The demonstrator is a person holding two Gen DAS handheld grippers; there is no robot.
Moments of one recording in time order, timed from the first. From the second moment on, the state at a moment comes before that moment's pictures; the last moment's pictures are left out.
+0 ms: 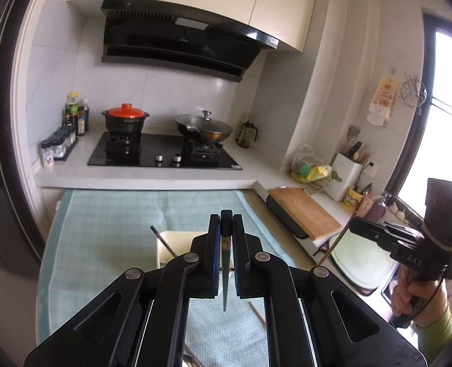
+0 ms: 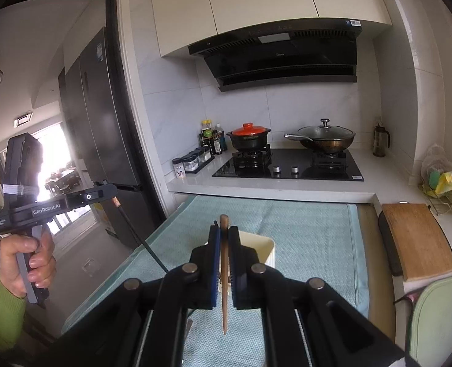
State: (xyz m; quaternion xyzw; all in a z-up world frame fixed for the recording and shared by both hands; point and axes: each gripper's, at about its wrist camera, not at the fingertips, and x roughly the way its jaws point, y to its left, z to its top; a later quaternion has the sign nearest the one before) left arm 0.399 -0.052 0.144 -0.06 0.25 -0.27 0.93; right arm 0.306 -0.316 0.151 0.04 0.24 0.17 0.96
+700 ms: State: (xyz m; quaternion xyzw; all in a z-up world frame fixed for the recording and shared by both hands) left arm 0.521 -0.070 0.099 -0.03 0.28 -0.22 0.93; right arm 0.477 -0.284 0.129 0.05 0.26 0.15 0.95
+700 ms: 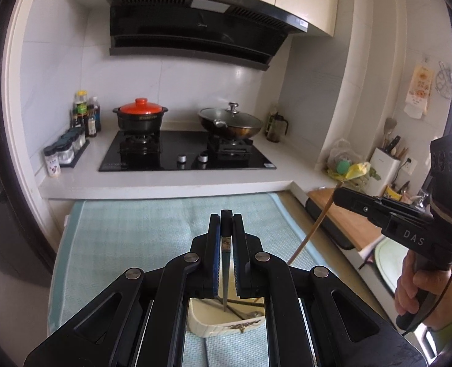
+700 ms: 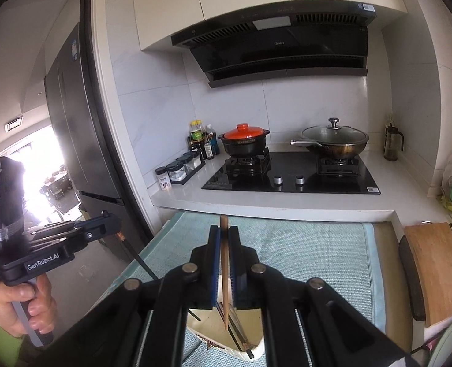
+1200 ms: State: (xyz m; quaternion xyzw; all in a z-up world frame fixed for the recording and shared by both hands) left arm 0.584 -0.079 0.022 -0.03 0.37 -0.20 0.91; right arm 0.556 -0.274 0.027 0.06 0.38 0.13 0.91
